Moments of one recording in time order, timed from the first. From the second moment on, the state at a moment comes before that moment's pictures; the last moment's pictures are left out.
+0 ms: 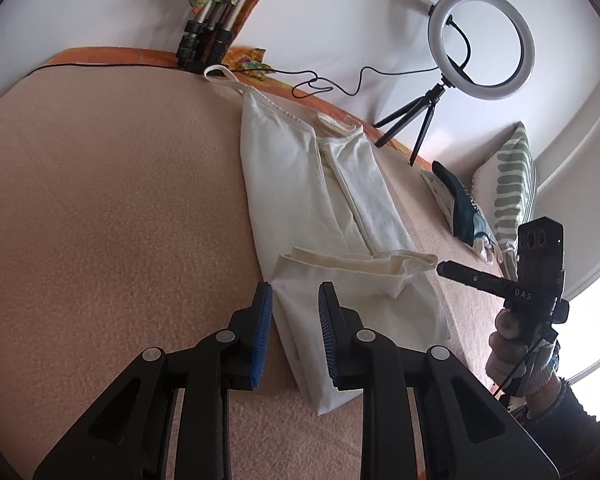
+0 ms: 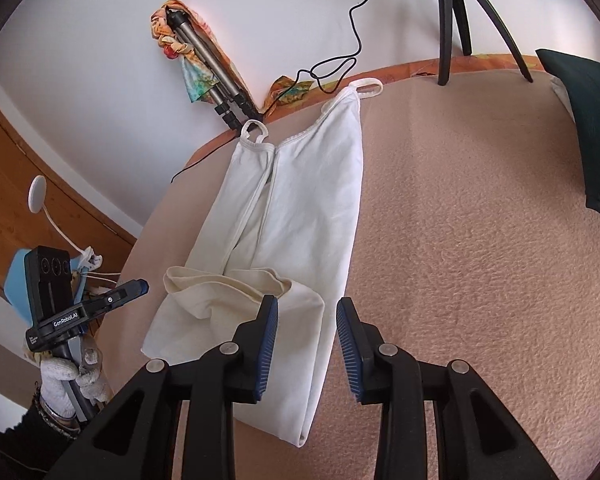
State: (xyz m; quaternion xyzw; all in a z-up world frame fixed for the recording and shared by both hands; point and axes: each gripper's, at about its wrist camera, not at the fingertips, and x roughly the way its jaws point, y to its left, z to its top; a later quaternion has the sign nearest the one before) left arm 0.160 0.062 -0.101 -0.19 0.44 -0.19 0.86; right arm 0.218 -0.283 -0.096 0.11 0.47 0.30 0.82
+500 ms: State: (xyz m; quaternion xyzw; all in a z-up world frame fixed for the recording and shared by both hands) left arm 0.175 0.030 -0.117 -0.10 0.44 -0.14 0.88; right arm 0.235 -0.250 -0.105 -0.01 0.47 0.24 0.85
